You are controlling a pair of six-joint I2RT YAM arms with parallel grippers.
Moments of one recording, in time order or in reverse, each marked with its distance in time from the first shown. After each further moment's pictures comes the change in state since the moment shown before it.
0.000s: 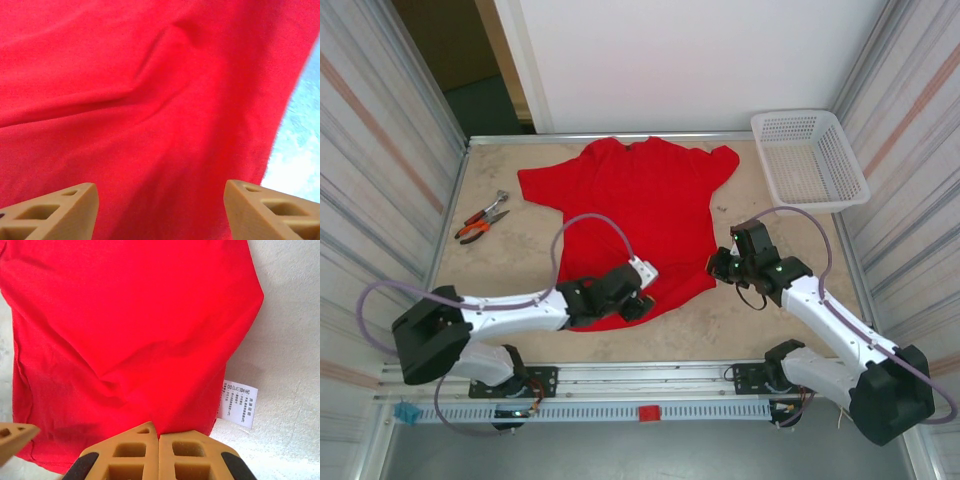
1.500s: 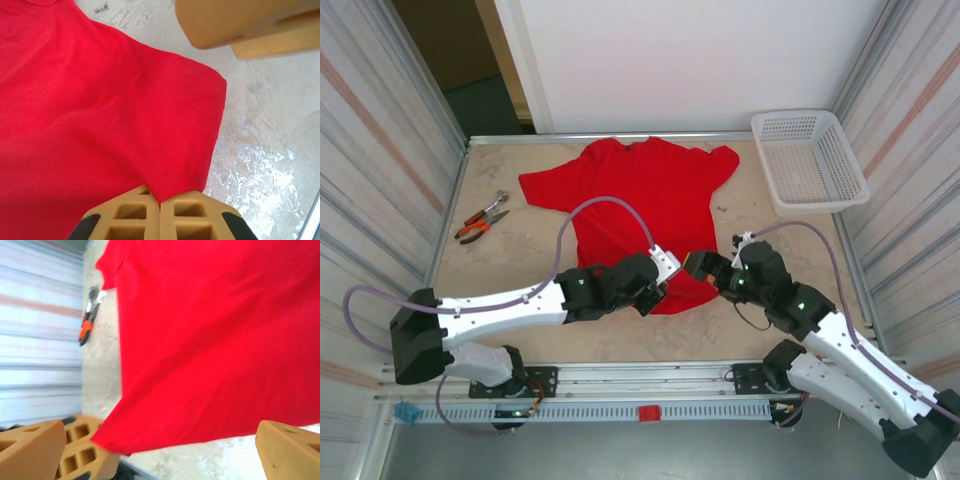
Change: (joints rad) left arm -0.082 -0.048 0.292 -0.254 -0.005 0.035; right arm 0.286 -0.335 -0.061 0.057 0.060 0.362
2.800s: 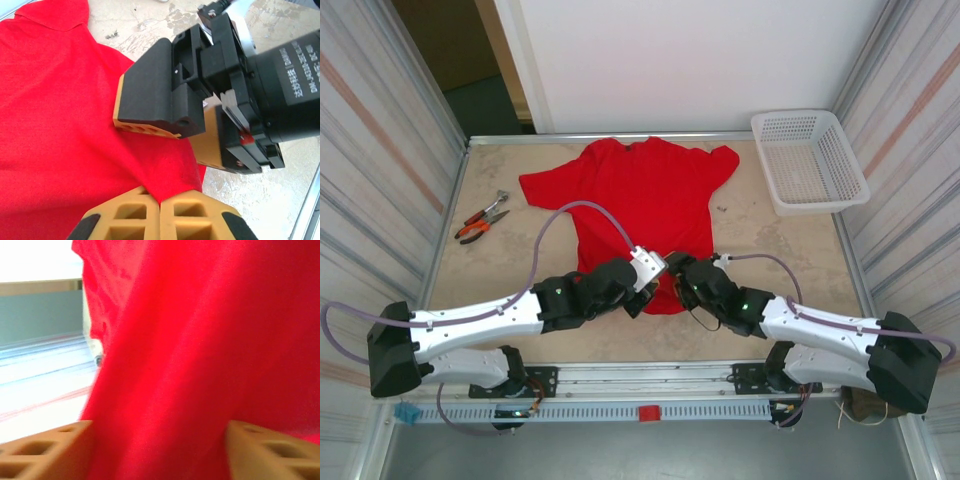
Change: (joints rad) left arm -0.003 -0.156 -0.124 0.113 -0.007 -0.008; right arm 0.243 0.380 -0.108 0.481 0.386 0.648
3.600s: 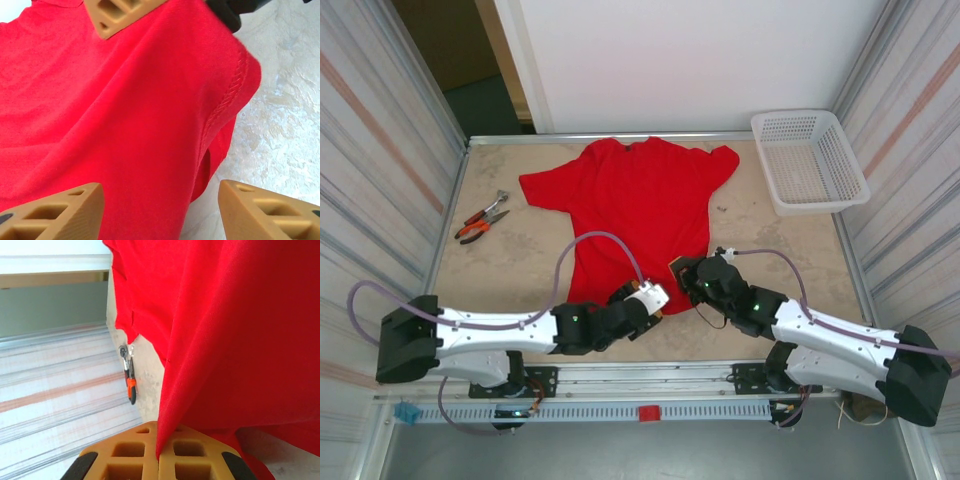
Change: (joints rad) left arm -0.179 0.087 -0.165 0.130 -0.303 0.034; right arm -0.020 -0.106 0.010 -0.035 -0.033 -0.044
